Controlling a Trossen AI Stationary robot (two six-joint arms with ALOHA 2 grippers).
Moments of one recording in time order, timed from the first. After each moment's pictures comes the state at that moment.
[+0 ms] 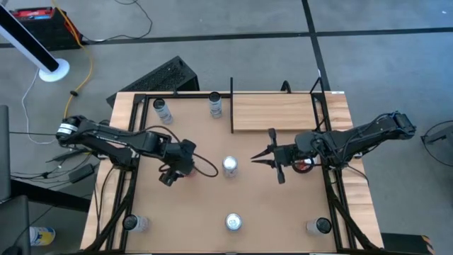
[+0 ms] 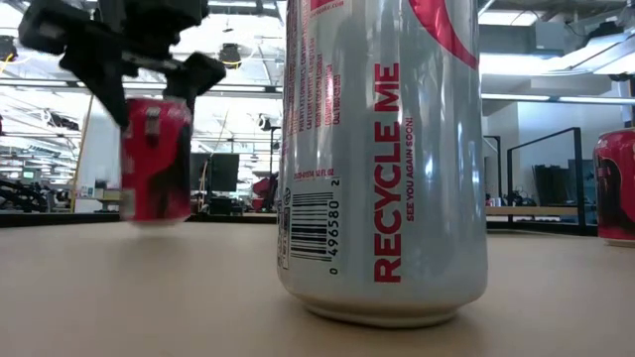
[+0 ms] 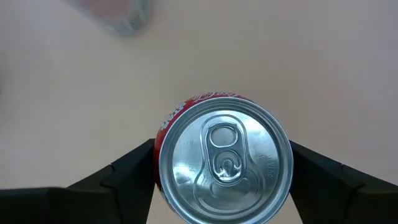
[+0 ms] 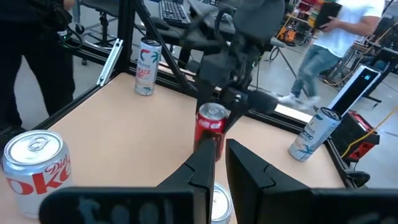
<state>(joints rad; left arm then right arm) -0.12 1.29 0.95 -0.75 0.02 0.40 0.23 1.08 0.81 0.07 0.13 -0.27</state>
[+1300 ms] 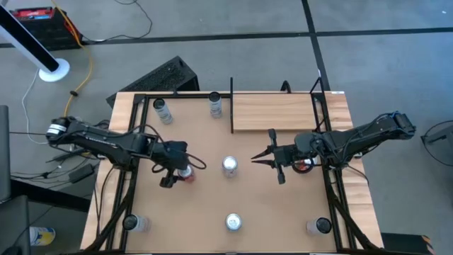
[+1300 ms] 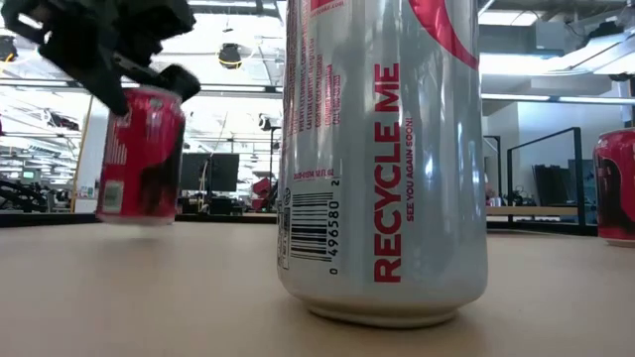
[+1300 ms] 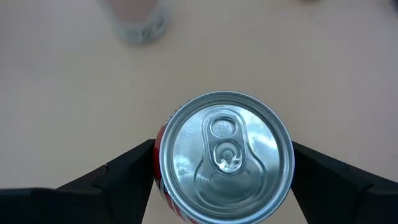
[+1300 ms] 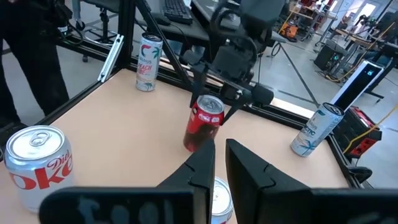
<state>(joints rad) -0.13 1.09 0.73 -0.50 0.08 0.04 0.23 1.08 0.81 0.05 0.13 -0.26</state>
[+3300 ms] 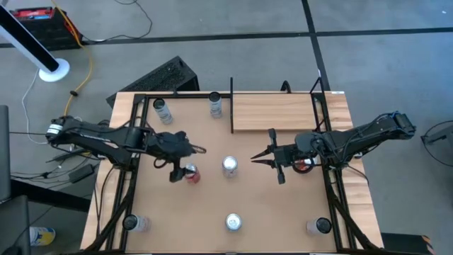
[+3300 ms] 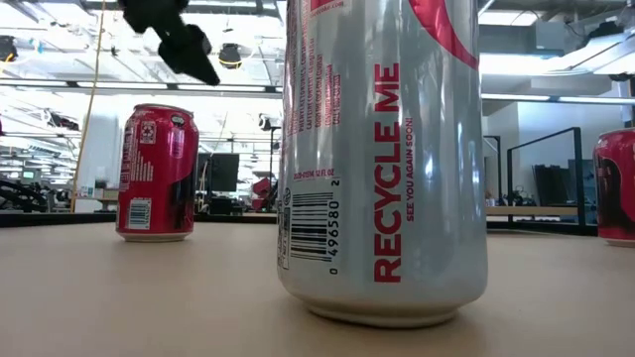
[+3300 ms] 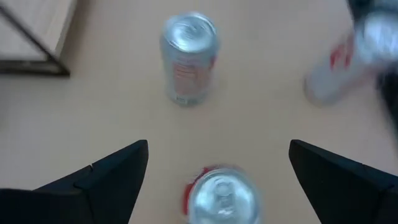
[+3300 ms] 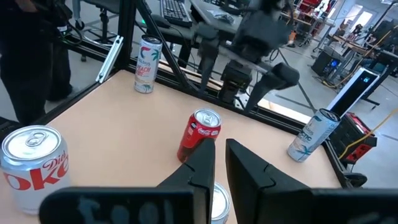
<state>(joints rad) -0.12 1.10 0.93 -0.52 -0.05 -0.25 0.23 1.08 0.81 0.07 0.13 -0.29</state>
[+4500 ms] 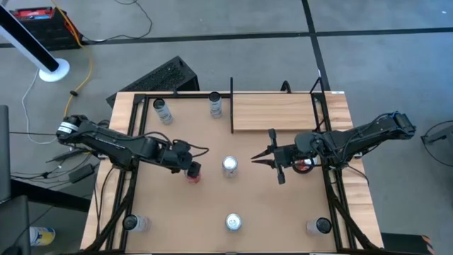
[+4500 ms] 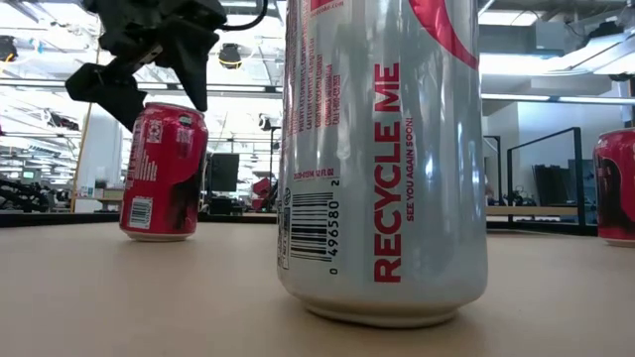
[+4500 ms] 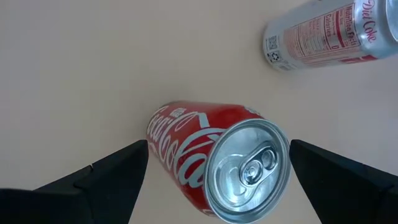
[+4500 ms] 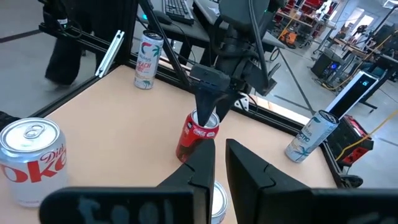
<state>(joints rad) -0.21 1.29 0.94 -0.71 -0.17 -1.33 0.23 1.08 0.81 0.06 0.13 -0.32</state>
